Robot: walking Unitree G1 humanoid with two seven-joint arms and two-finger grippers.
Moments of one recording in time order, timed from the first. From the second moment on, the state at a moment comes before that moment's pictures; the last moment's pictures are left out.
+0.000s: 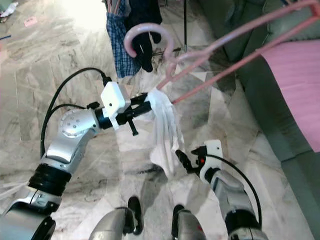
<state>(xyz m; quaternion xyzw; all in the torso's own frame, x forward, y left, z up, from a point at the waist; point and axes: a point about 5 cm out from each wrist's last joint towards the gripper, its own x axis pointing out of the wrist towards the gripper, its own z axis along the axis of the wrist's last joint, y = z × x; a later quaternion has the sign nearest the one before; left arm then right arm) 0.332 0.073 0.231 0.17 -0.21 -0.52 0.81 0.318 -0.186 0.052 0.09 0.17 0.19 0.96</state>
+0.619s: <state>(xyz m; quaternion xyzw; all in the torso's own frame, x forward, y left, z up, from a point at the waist) 0.324 0.072 0.244 0.16 -0.21 -0.54 0.80 0.329 -0.188 0.061 0.10 0.13 0.20 0.97</state>
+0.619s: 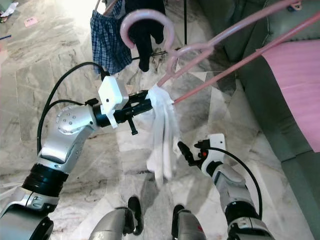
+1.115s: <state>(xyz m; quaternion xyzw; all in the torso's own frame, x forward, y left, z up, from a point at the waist) 0.318 0.068 0.255 0.15 -0.21 -0.55 0.79 0.331 -0.170 0.049 0.08 0.16 0.19 0.97</state>
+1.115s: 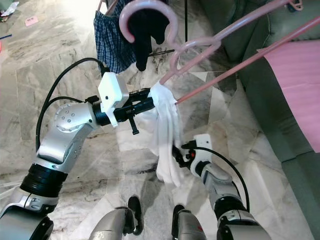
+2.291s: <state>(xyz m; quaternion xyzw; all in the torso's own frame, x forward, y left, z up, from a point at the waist) 0.317 0.073 0.258 0.14 -0.21 -0.55 0.80 0.297 -0.199 0.021 0.01 0.19 0.20 0.96</state>
